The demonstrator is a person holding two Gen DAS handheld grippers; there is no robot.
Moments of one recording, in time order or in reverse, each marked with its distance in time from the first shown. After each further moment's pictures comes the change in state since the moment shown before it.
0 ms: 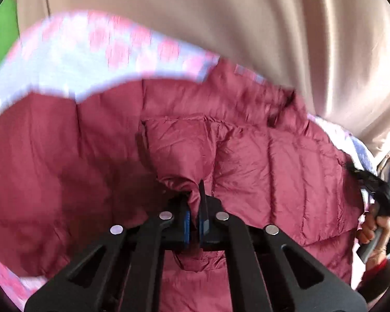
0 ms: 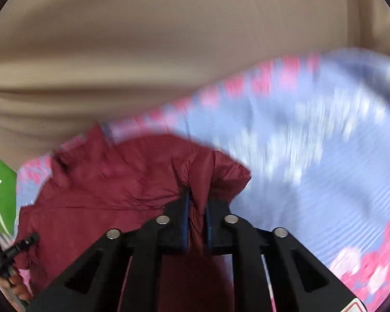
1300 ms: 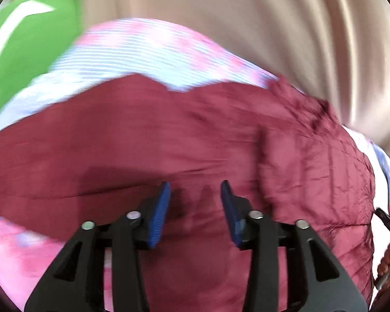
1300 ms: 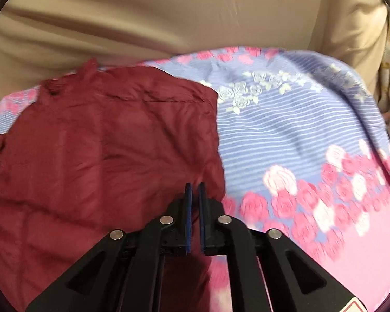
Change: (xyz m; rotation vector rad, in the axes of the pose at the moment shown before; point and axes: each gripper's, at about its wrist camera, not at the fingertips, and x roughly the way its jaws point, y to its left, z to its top) left arm -0.080 0.088 -0.057 -0.085 -0.068 0.177; right arm -0.031 0.007 -0.073 -0.195 0.139 -0.231
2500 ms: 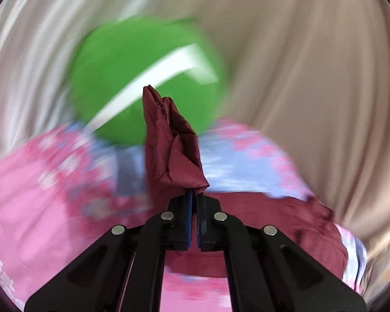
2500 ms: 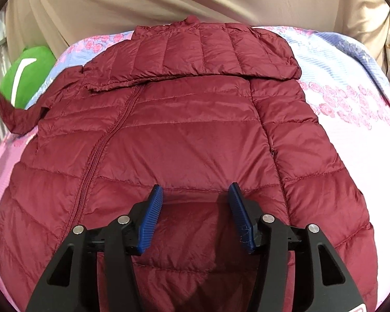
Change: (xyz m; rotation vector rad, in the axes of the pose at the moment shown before) left arm -0.156 0.170 0.060 -0.263 -0.288 -0.019; right arm -0.121 0.084 -0.183 -0.061 0.048 0.187
